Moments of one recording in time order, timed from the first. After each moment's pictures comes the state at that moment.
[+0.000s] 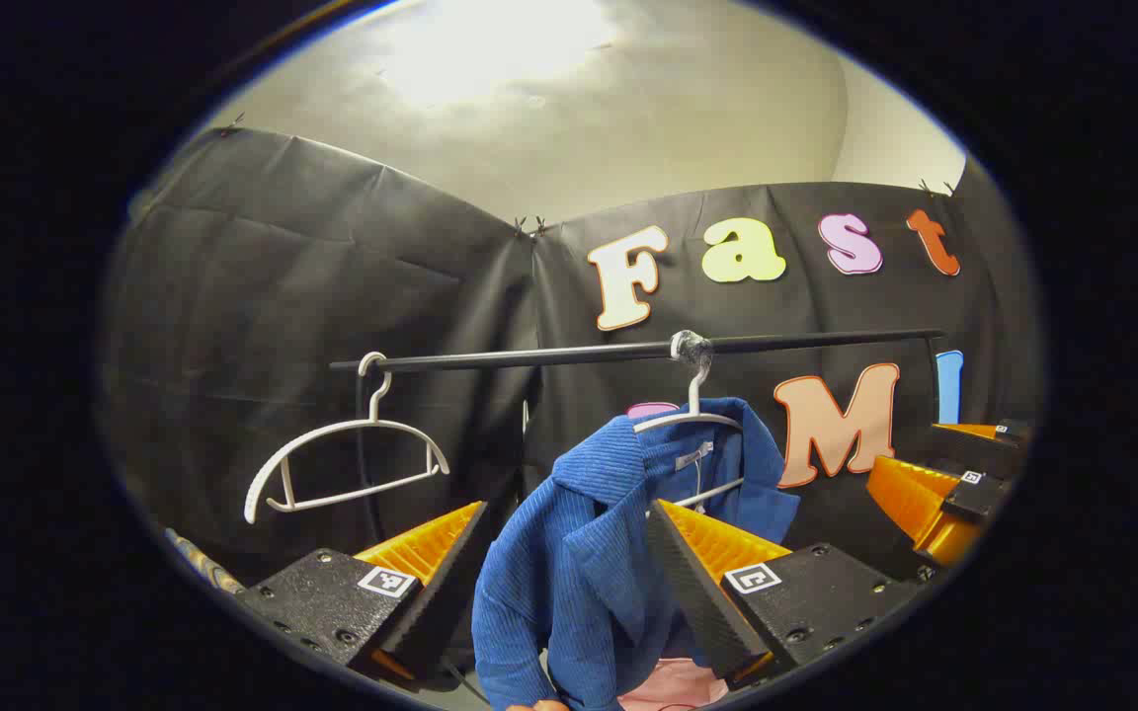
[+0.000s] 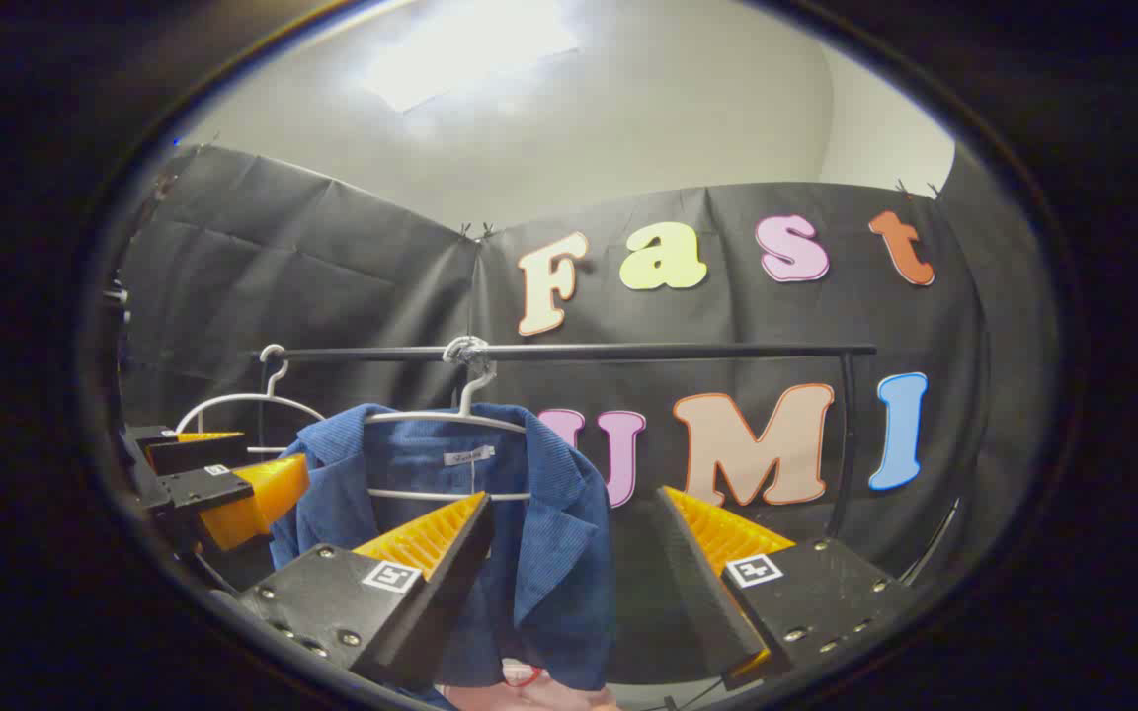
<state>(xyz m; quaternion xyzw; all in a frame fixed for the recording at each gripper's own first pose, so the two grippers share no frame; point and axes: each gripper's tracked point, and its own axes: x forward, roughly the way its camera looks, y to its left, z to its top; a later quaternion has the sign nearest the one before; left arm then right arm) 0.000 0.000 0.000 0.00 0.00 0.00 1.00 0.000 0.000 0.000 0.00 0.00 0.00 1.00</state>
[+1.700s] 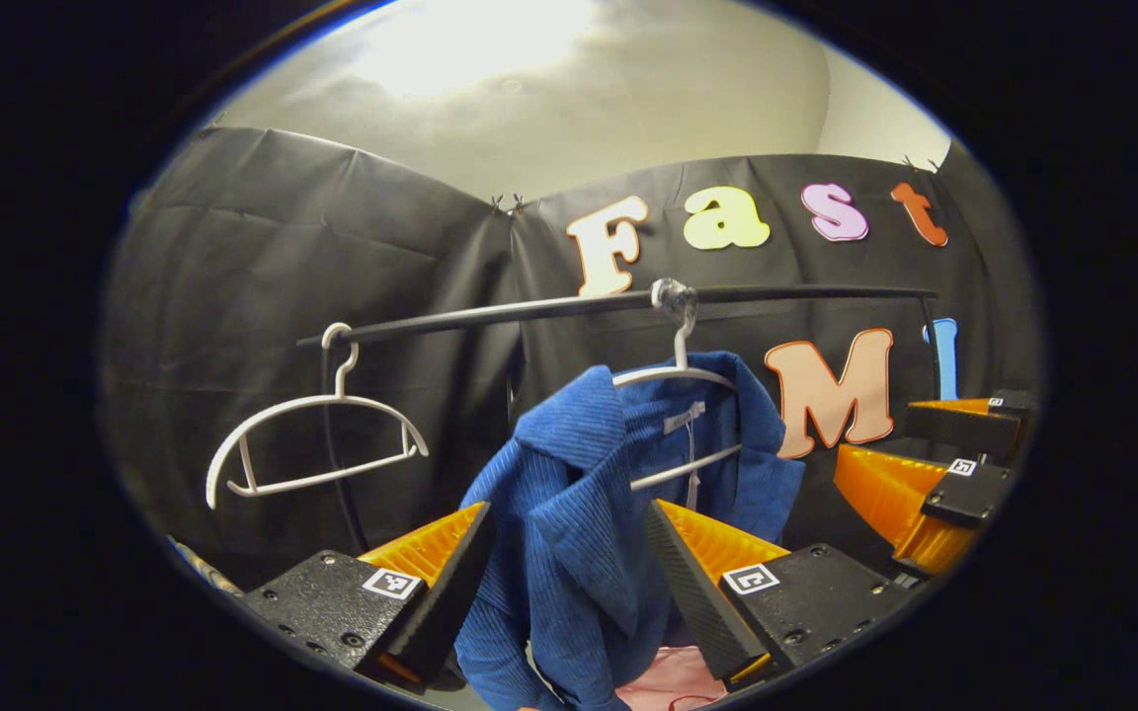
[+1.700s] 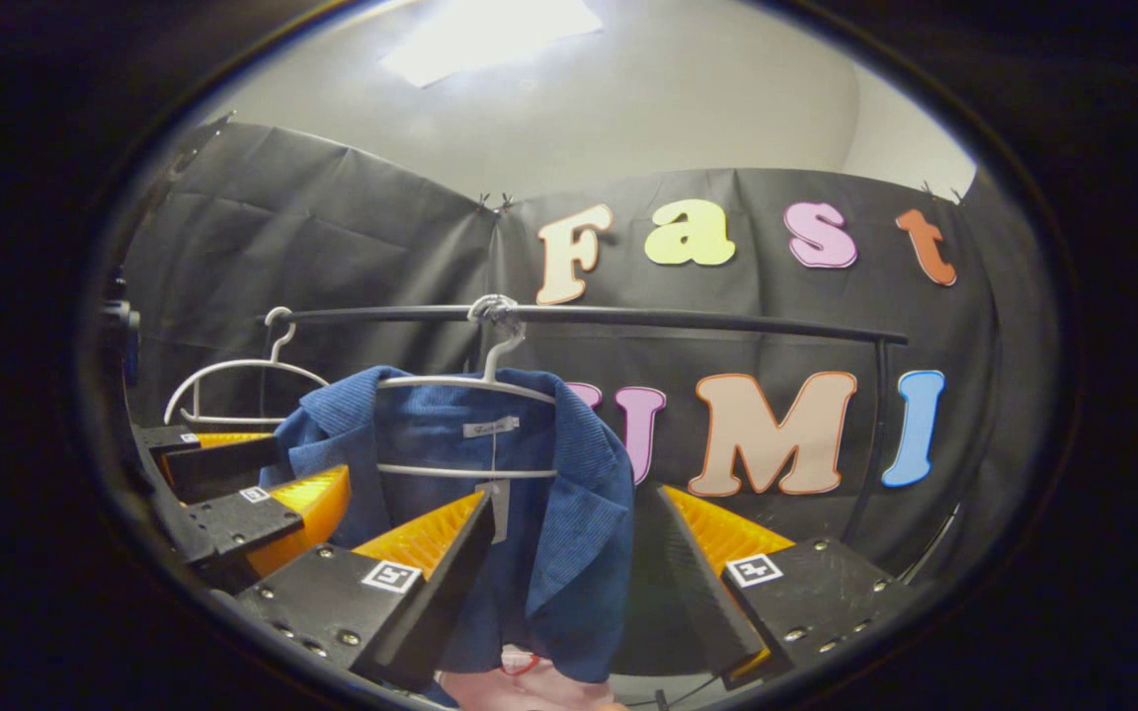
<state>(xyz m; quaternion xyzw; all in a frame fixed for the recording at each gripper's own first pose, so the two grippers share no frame) 0.024 -0.016 -0.049 0.02 0.05 -0.01 1.00 0.018 0.026 -0.022 -0.02 0.04 0.02 1.00</state>
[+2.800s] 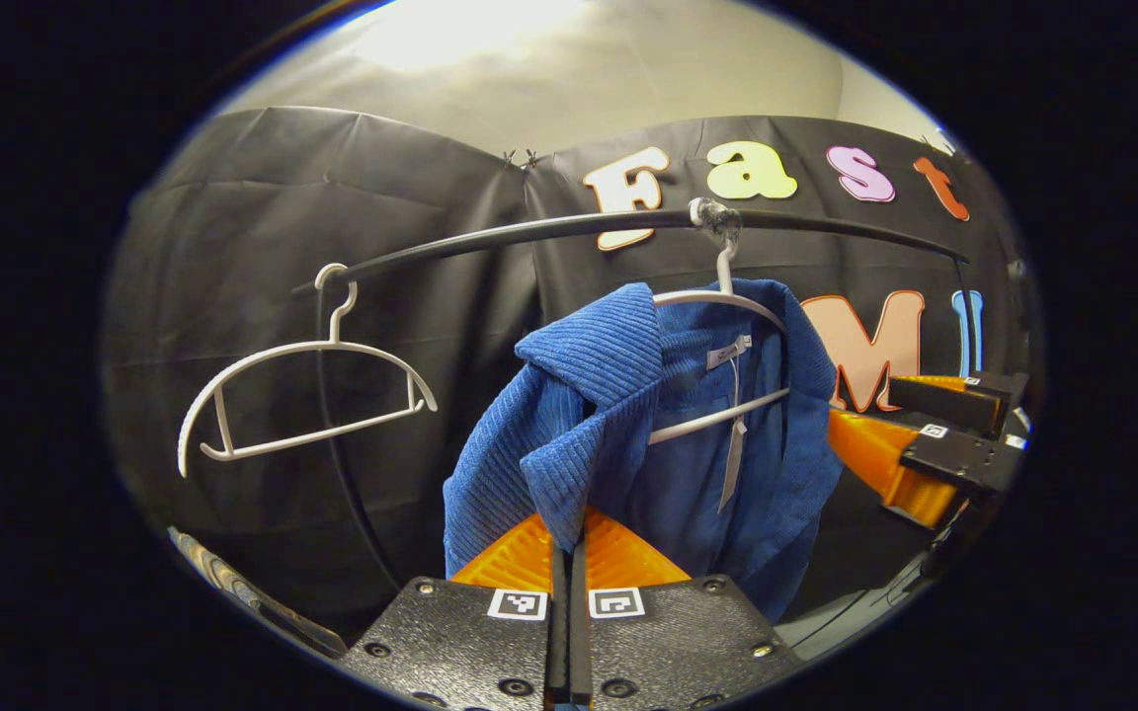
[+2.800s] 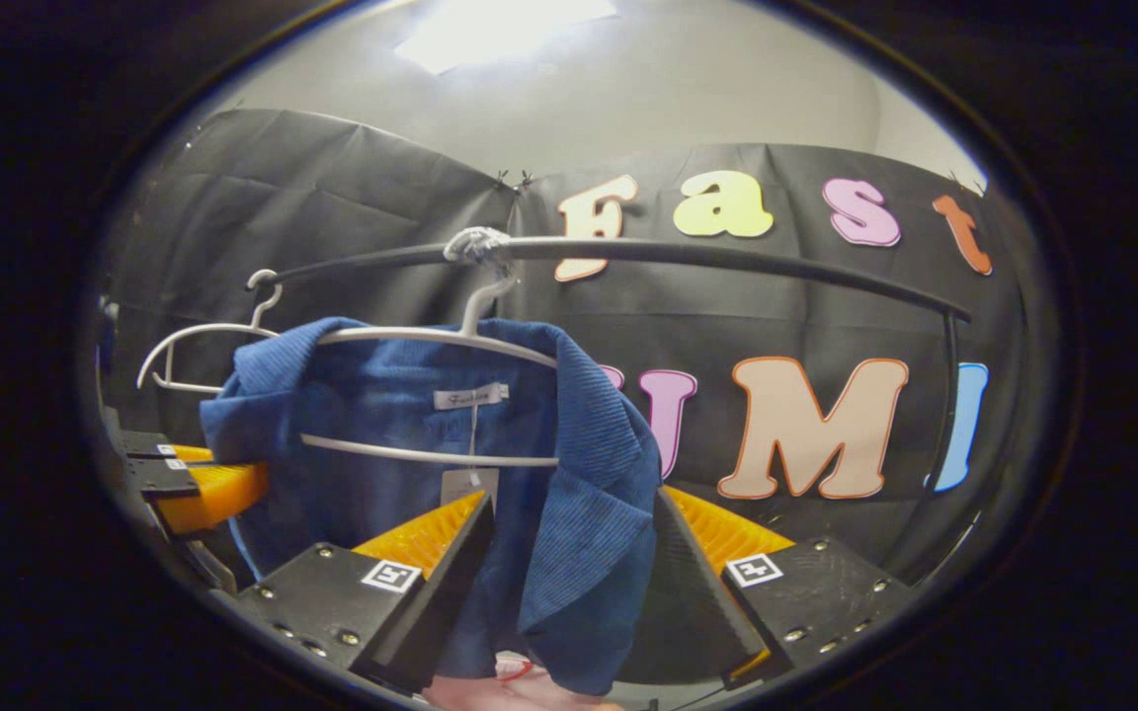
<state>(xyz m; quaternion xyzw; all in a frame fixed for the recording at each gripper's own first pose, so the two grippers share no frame) 0.050 0.006 -0.088 0.02 0.10 0.01 0.99 0.109 0.026 -0.074 -0.03 0.06 0.05 1.00</state>
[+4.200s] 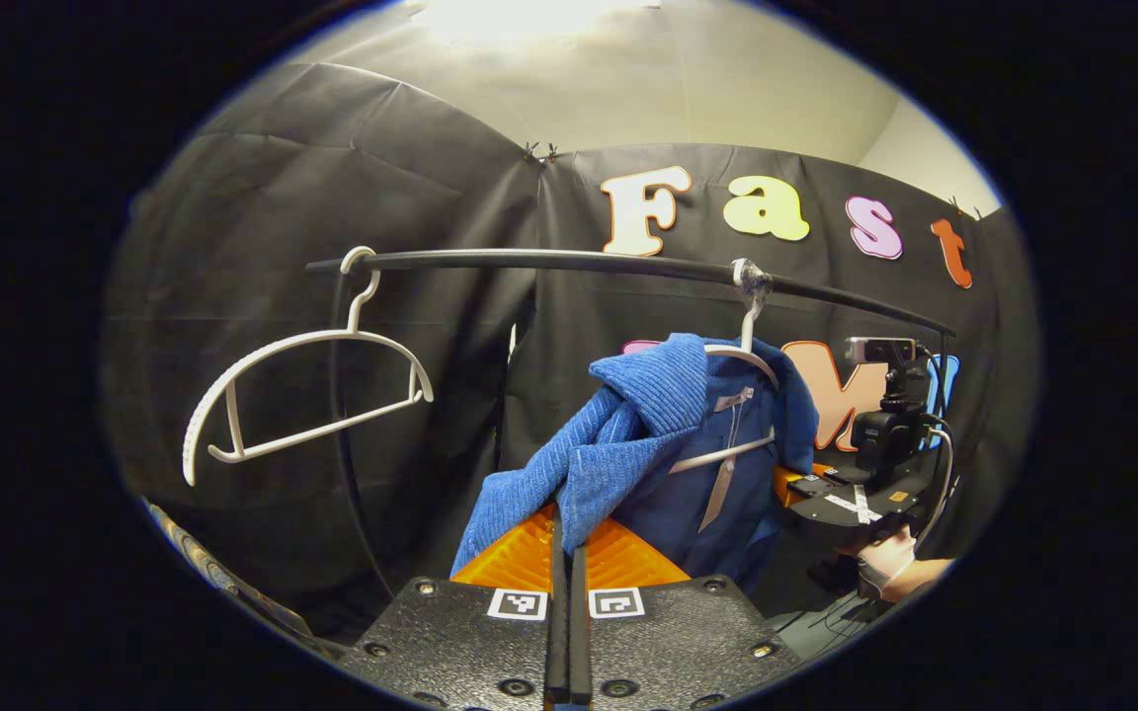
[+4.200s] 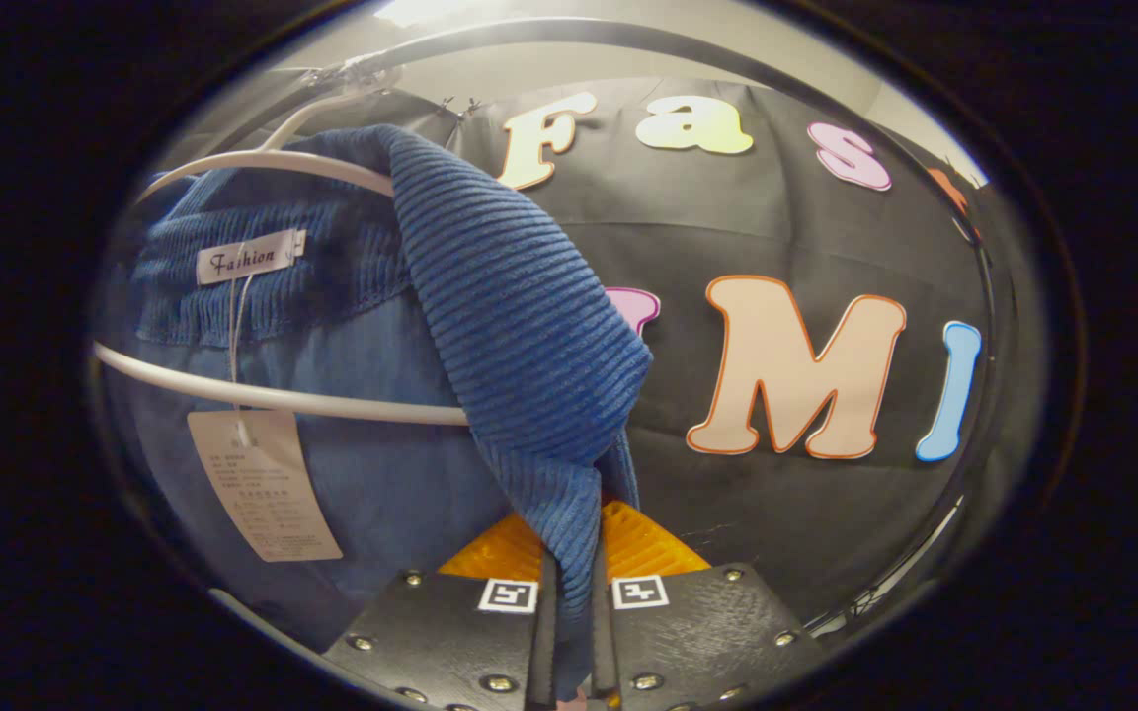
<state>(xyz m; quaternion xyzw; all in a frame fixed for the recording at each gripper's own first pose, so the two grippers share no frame) 0.033 0.032 -0.049 -0.06 0.11 -0.04 0.99 0.203 -0.020 -0.149 -0.05 0.13 -0.05 0.99</state>
